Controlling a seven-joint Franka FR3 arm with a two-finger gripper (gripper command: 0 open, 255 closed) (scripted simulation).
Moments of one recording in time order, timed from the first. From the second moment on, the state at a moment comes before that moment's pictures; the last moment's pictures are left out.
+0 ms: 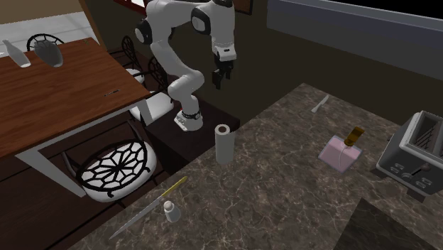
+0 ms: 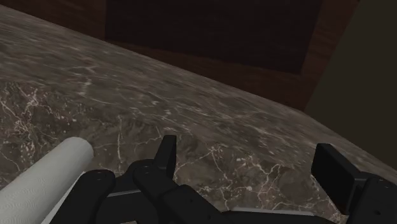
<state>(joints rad) 0.01 -0.82 -0.05 -2.31 0.03 1.45 -0.16</state>
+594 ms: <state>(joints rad) -0.02 -0.64 -0.15 -2.22 -0.04 1.55 -0.26</state>
